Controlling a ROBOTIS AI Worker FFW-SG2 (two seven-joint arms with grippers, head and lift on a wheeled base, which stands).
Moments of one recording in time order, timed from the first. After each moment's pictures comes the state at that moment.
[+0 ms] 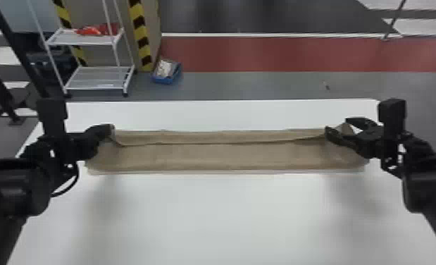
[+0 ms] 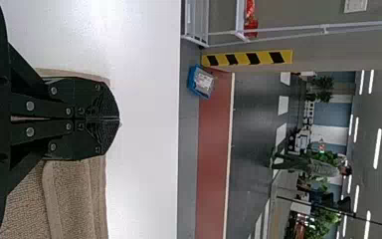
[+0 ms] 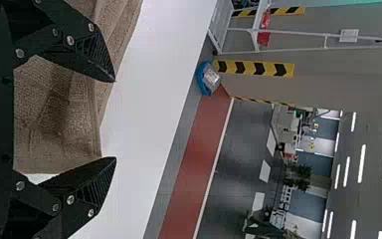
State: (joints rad) left arm -0.22 0.35 0.04 -1.41 0.34 0.52 -0.15; right arm -0.49 -0.30 -0.08 -0.83 0.11 0.03 0.55
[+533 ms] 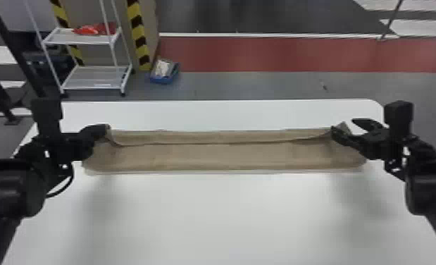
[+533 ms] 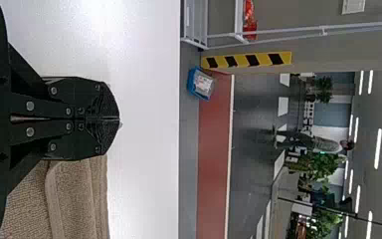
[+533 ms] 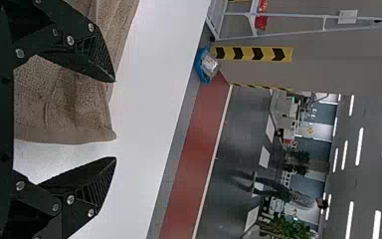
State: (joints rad) left arm -0.22 0.35 0.04 -1.42 0.33 0.52 -0.15; right arm -0.49 -0.31 -0.12 -0.80 0.10 0.00 0.53
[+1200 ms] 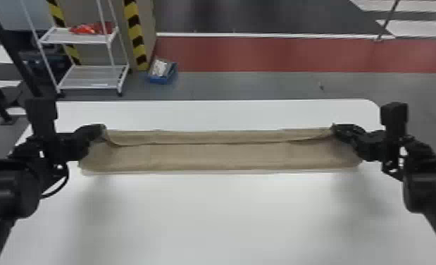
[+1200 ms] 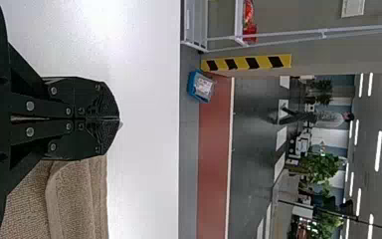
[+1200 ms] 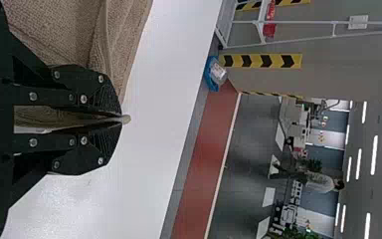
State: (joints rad) left arm -0.22 0.35 0.05 -1.42 0.32 0.52 -0.15; right arm -0.52 -0.32 -0.12 -0.73 0.11 0.00 0.57
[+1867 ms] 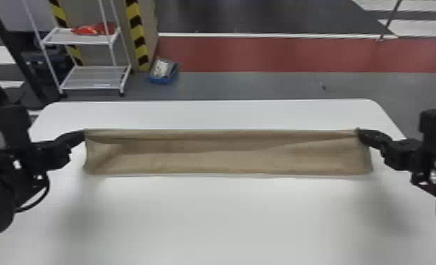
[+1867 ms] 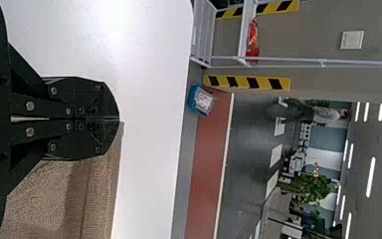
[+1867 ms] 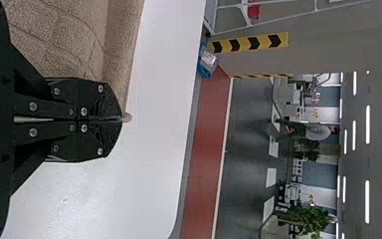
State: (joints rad) left arm -0.11 0.36 0.18 -1.55 0.38 0.59 -0.14; right arm -0.32 -0.34 -0.24 -1.08 0.00 0.20 0.60
